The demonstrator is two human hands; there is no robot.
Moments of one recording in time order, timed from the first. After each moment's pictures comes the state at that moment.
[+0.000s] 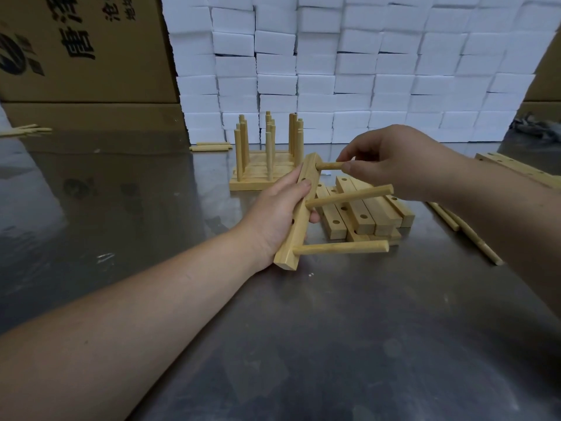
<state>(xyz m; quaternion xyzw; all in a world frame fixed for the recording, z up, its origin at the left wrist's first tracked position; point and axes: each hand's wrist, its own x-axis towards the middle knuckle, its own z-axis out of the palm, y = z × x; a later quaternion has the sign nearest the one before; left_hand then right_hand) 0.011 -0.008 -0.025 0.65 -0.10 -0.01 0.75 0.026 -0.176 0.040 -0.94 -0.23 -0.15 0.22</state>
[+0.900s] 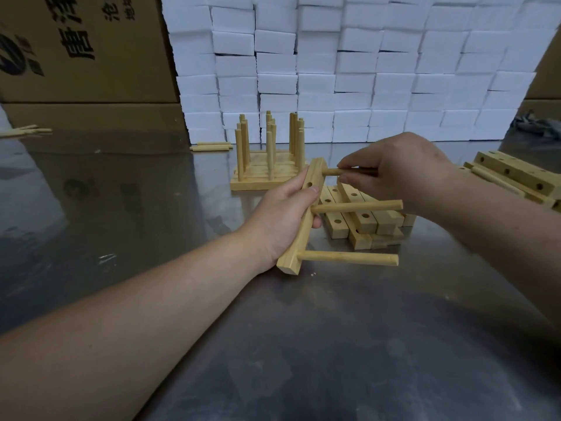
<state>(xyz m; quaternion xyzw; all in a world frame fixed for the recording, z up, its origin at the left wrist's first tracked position) 0.008 -0.008 -0.025 0.73 -0.14 0.00 0.67 0.023 -0.177 0.028 -0.91 -0.29 -0.30 0.05</state>
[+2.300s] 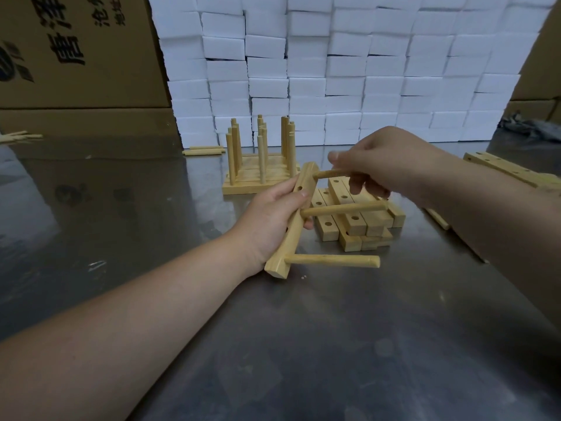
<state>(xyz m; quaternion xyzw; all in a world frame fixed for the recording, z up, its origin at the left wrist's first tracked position) 0.008 -0.007 -0.024 0.68 -0.16 -0.01 0.72 0.018 -0.170 0.044 -0.91 -0.11 -0.07 0.39</state>
